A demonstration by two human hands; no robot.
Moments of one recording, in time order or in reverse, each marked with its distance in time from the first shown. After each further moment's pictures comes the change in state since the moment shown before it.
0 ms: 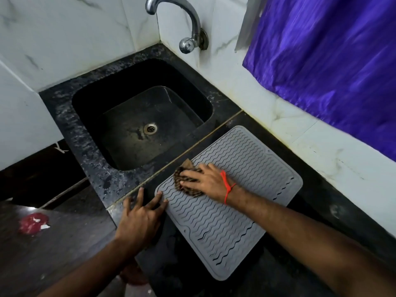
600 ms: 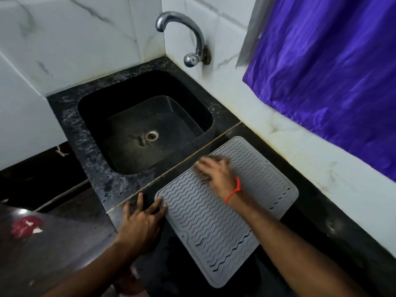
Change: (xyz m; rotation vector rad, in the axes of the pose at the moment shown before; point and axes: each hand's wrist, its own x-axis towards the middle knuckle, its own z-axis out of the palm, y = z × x) left_hand 0.003 0.009 -0.001 -0.090 -0.030 -0.052; right_hand 0.001 0.016 -0.037 0.402 -0.009 0.589
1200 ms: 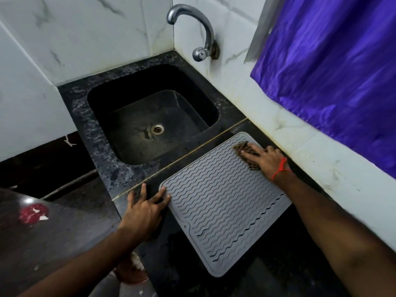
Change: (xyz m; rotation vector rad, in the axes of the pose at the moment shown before) left_hand -0.006 -0.002 0.002 0.021 -0.055 -0.011; right_hand -0.008 0.145 -0.041 -0.582 -0.128 -0.036
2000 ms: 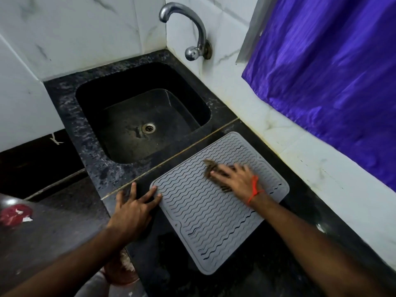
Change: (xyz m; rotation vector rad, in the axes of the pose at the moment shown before) left_hand -0.003 -0.001 -0.003 -0.037 0.003 0.012; right_hand -0.039 -0.082 0.000 0.005 0.073 -0.204
